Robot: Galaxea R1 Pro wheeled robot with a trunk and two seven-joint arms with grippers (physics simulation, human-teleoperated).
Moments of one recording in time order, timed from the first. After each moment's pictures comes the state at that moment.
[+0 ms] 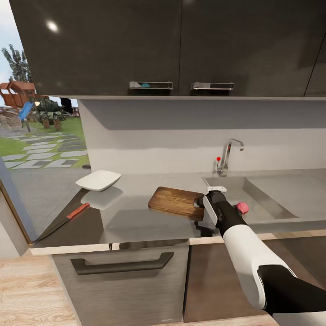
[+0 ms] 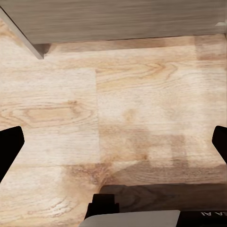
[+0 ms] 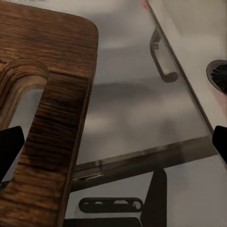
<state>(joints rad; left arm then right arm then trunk) 0.00 0.01 0.01 -0.48 0.01 -0.13 -0.01 -1.01 0.11 -0.01 -0.63 -0.01 0.72 -0.33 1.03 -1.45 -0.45</state>
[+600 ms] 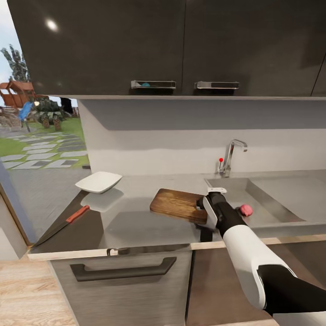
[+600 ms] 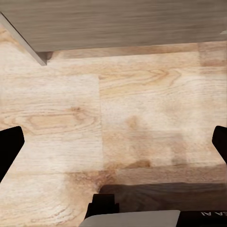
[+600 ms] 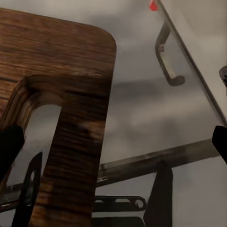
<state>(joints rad) 0.00 0.01 0.01 -0.48 0.01 -0.13 -0.01 -1.01 0.11 -0.02 -0.61 -0.01 0.70 -0.33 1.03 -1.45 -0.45</state>
